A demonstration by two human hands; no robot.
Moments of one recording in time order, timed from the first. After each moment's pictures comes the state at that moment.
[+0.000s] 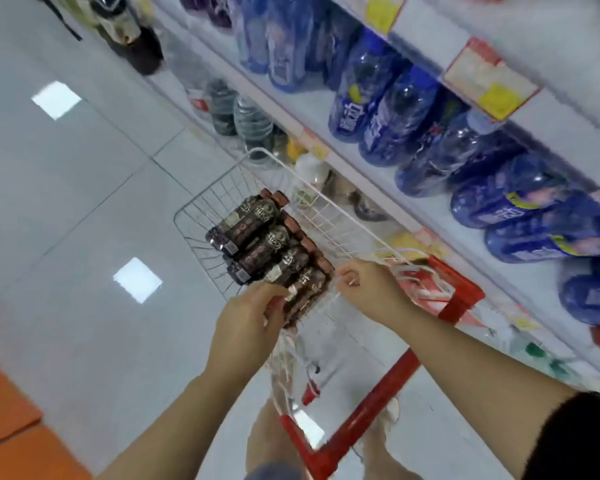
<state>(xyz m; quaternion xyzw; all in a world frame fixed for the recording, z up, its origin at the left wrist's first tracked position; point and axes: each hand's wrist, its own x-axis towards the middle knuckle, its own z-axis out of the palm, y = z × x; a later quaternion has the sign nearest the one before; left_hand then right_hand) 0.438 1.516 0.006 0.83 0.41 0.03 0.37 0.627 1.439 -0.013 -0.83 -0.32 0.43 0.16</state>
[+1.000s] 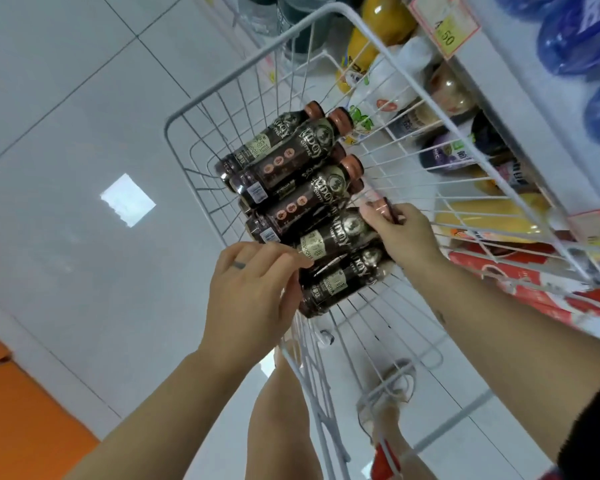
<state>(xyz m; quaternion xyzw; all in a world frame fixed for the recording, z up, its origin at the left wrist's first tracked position) 0.394 1.571 -0.150 0.89 0.36 0.09 0.25 0.604 1.519 -0.198 -0.87 -0.08 0.43 0.24</state>
